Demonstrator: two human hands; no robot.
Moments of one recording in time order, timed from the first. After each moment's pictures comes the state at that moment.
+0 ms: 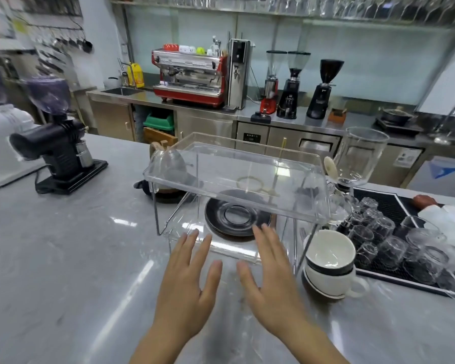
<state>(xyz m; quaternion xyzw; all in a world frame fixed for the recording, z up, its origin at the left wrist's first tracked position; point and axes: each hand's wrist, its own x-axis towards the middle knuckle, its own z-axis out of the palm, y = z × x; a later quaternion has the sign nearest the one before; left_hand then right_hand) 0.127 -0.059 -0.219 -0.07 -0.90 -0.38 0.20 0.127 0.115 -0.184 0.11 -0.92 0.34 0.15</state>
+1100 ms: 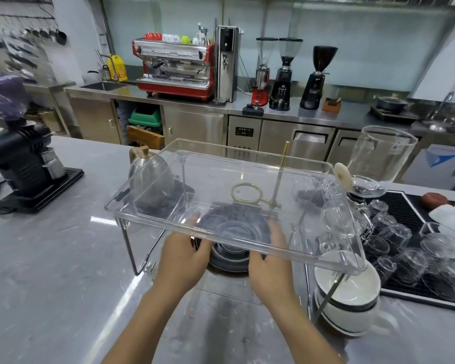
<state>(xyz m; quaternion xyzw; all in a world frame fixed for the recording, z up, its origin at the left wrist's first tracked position) -0.009 -0.060 -0.190 -0.06 -0.86 -0.49 0.16 0.022 0.100 -0.177 -0.09 -0.82 0.55 0.12</state>
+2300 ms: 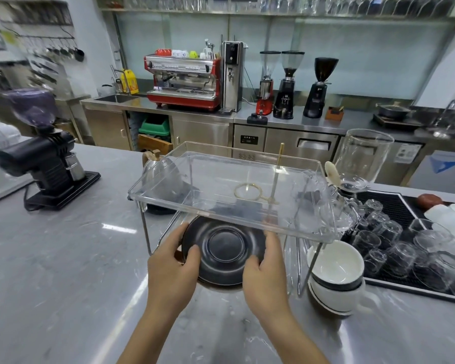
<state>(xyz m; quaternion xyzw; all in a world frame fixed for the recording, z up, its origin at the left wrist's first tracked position) 0.077 -0.060 -0.166 0.01 -0.78 -0.59 0.22 0.091 0.081 -0.150 -0.06 -0.79 0.59 0.13</state>
